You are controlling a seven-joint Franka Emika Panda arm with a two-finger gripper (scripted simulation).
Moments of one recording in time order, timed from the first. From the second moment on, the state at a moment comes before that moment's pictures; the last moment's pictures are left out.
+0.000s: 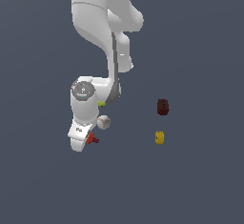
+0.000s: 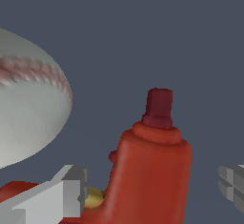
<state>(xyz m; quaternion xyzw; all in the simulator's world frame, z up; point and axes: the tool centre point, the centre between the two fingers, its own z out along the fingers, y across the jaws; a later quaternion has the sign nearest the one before) 0.058 -0.162 0.053 0.78 0.62 -0.02 0.08</state>
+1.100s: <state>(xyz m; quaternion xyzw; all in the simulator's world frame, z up) 0.060 -0.168 0.031 0.78 0.62 -0.02 0.08</state>
